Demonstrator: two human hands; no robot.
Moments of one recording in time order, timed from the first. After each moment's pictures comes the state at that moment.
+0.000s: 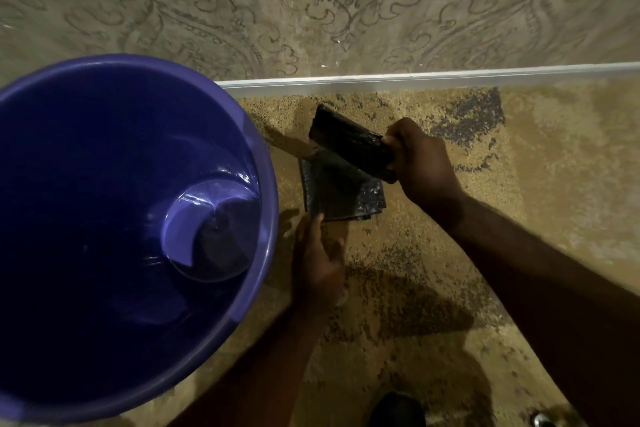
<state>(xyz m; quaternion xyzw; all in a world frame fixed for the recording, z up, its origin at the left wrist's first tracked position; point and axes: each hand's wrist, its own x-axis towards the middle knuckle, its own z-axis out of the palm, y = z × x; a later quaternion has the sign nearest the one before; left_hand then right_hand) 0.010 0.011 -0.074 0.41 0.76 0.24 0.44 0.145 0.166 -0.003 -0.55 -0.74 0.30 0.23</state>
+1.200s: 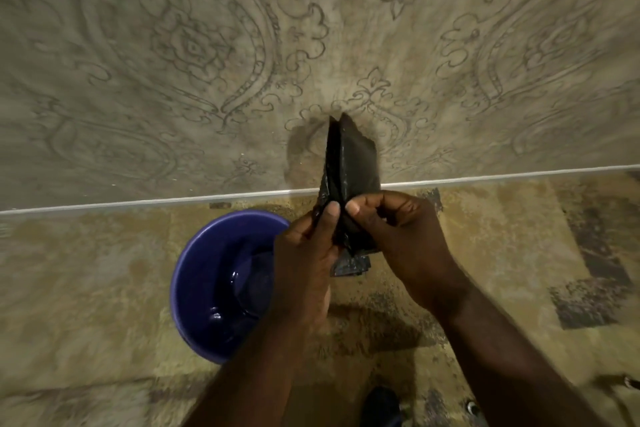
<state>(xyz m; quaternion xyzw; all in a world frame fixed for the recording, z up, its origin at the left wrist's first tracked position) -0.060 0.070 0.381 0.19 0.53 0.57 0.60 0.058 0.110 0.404 -0.49 -0.50 0.59 0.39</state>
